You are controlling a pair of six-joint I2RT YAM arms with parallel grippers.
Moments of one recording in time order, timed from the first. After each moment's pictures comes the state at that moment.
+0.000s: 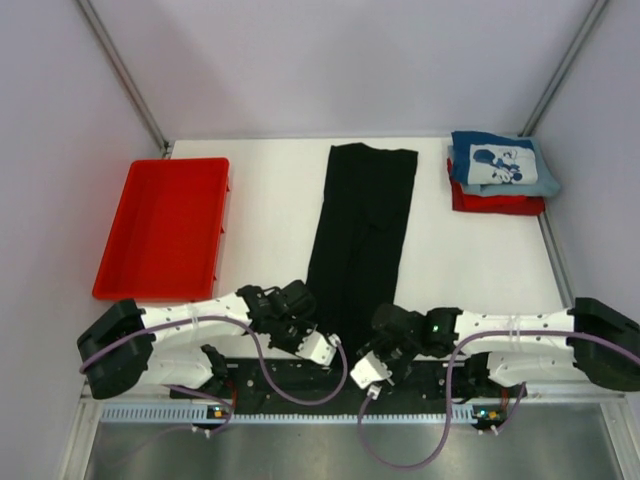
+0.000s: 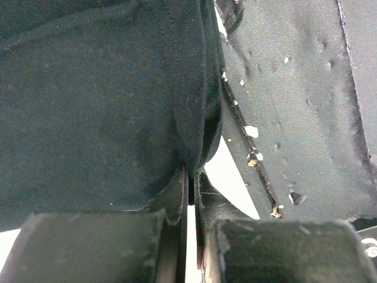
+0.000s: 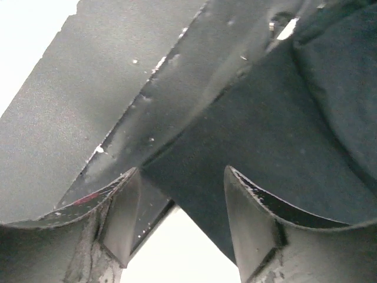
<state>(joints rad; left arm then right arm) -1.01 1.23 0.58 -0.63 0.35 0.96 1.23 1.08 0.46 -0.42 -0.43 -0.94</state>
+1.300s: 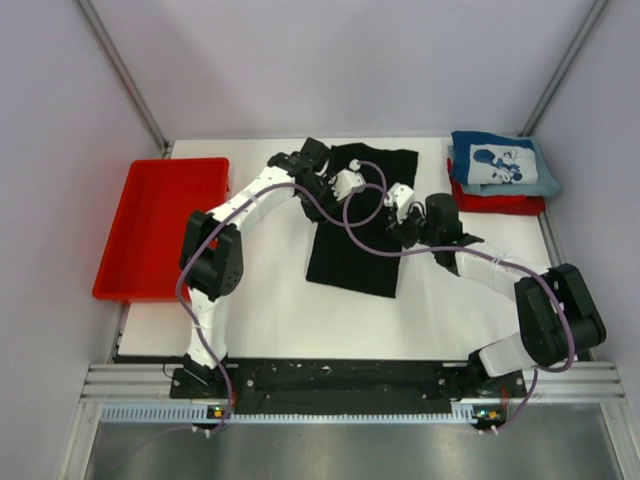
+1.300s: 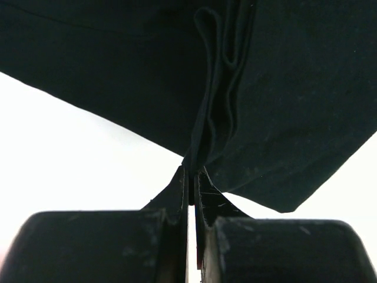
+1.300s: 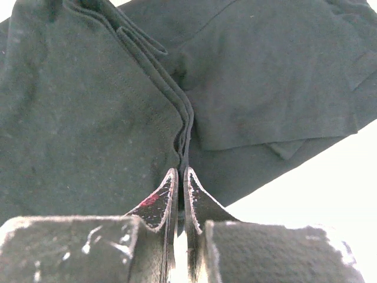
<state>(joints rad) -0.53 2.03 1.79 -0.90 0.33 0.63 0.37 1.43 0.70 0.21 -0.35 -0.37</state>
